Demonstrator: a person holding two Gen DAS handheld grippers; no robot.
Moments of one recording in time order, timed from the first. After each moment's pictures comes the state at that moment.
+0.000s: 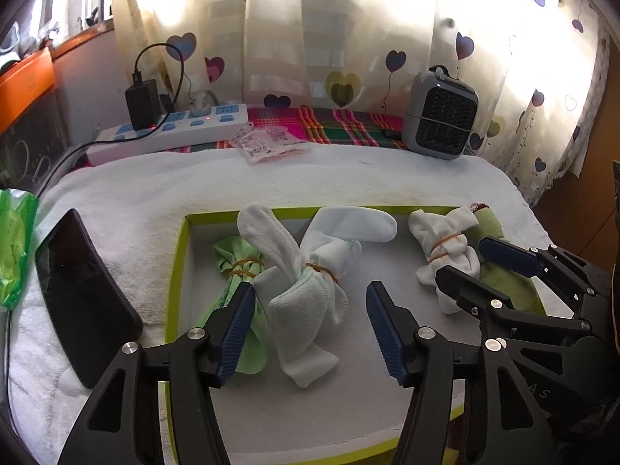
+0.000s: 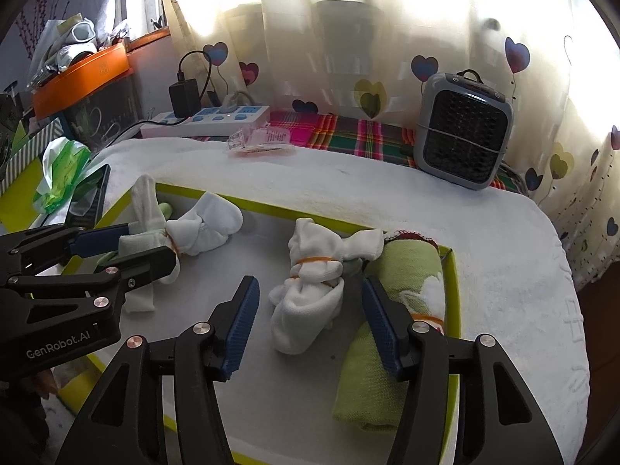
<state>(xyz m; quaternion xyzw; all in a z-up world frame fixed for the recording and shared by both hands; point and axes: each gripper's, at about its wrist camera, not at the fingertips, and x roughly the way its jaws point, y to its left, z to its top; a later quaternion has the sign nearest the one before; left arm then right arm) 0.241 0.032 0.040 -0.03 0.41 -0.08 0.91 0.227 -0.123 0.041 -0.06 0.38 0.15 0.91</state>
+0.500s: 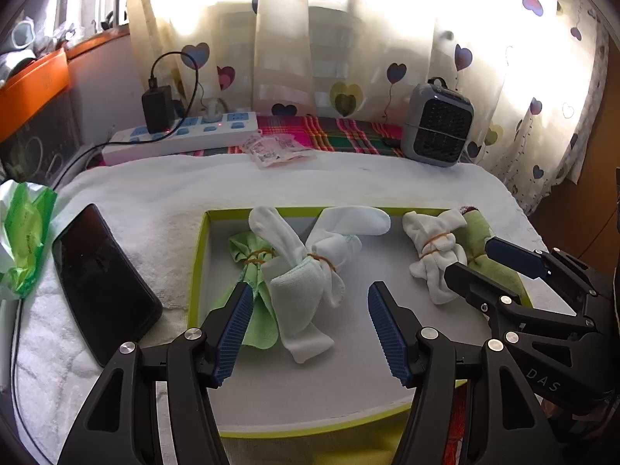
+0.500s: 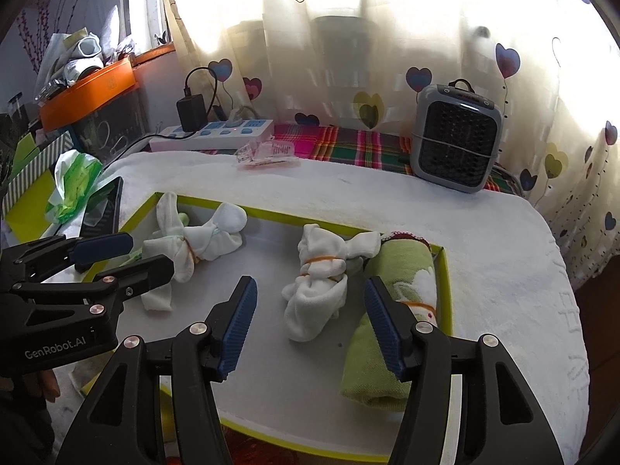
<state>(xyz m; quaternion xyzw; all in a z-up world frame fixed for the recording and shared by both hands) 0.219 0.039 0.052 -0.03 0.40 -0.08 0.91 0.210 -0.125 0.055 -0.05 0.37 0.15 0.92</state>
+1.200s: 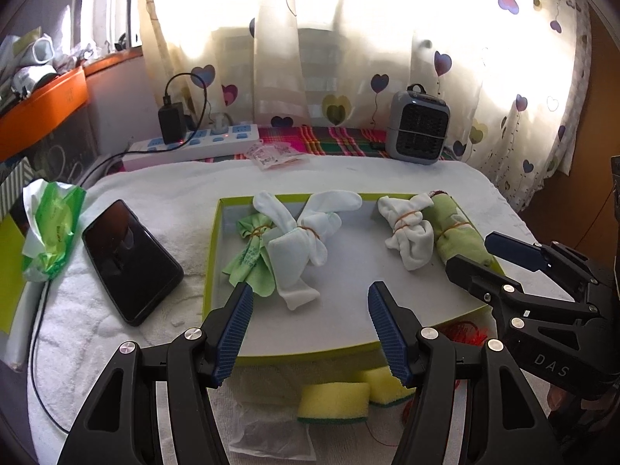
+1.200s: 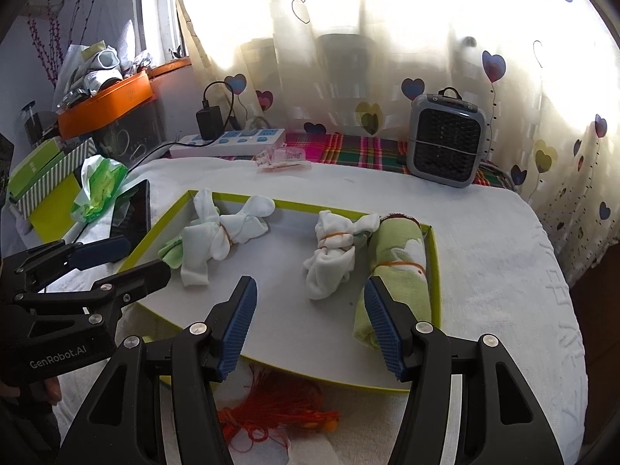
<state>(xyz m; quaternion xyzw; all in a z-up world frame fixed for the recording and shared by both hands) 0.161 0.036 0.070 -0.01 0.38 -0.07 0.92 0.162 -0.133 0.071 -0.03 0.35 0.16 0.92</state>
